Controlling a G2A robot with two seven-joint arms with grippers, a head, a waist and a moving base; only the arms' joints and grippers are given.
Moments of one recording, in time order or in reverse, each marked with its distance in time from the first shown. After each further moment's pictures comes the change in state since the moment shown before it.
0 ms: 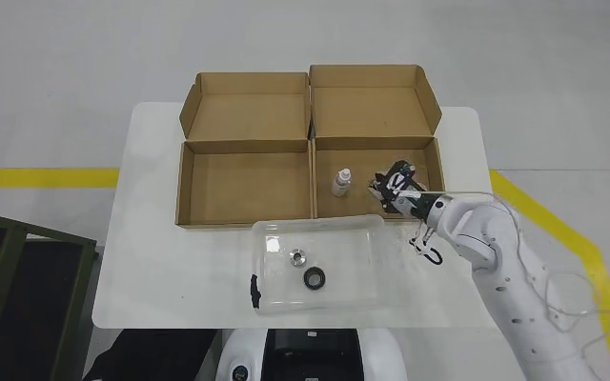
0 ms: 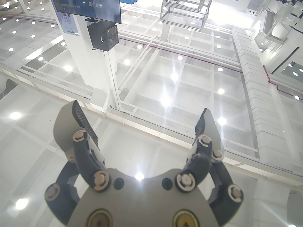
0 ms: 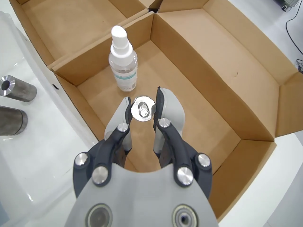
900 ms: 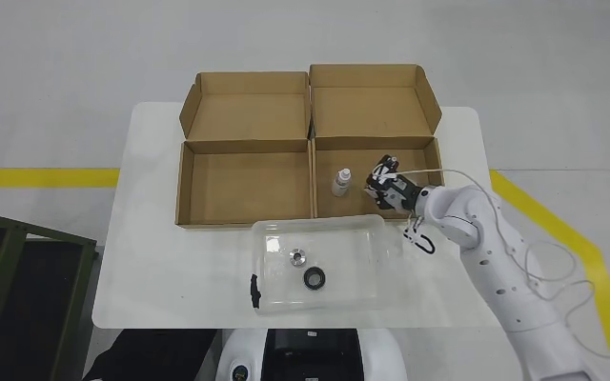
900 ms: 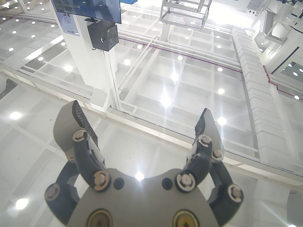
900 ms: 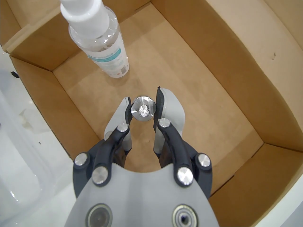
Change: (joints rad) left arm 0.000 0.000 0.000 0.000 0.000 0.000 0.000; right arm 0.146 -0.019 -0.122 0.193 0.029 0.006 0.082
